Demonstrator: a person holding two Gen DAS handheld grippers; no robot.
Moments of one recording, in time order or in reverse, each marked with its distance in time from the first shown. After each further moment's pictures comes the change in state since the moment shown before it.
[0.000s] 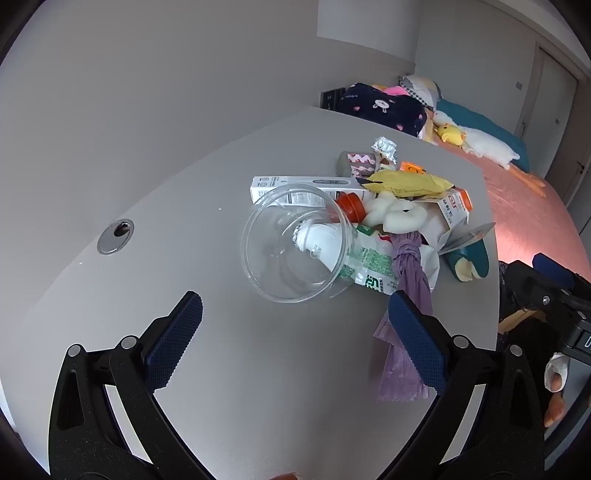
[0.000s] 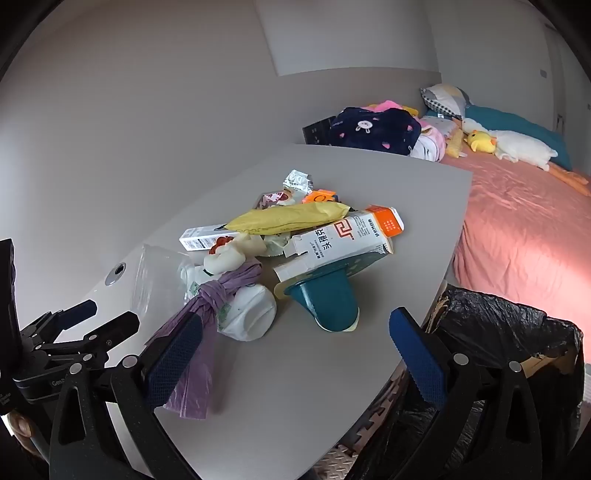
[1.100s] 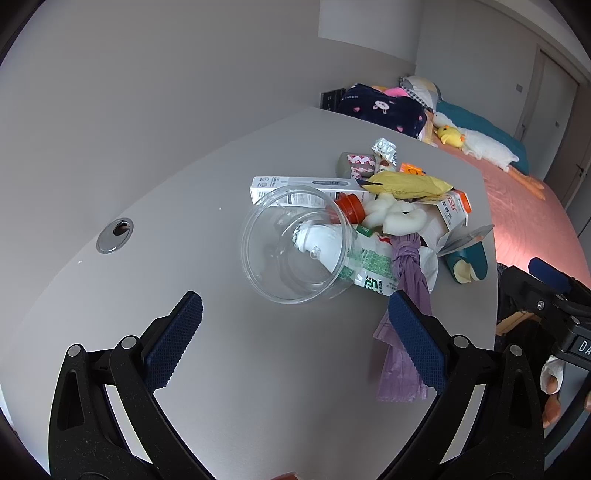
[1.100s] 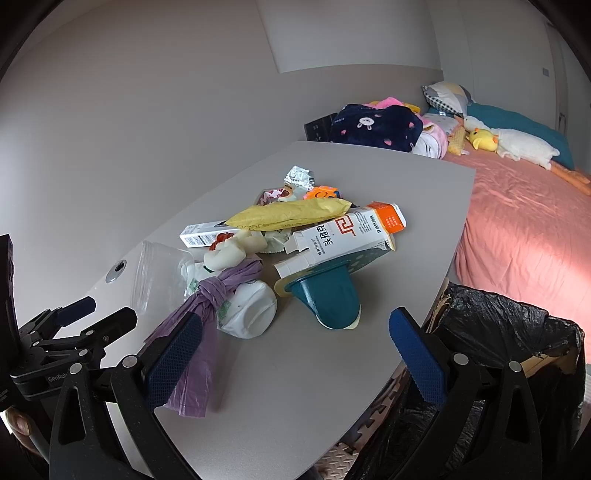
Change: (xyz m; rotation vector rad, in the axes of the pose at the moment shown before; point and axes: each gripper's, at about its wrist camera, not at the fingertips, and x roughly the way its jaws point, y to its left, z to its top) left arm -0.002 0.001 0.000 0.019 0.004 0.016; right arm 0.006 -0.001 0.001 0.006 0.010 0.003
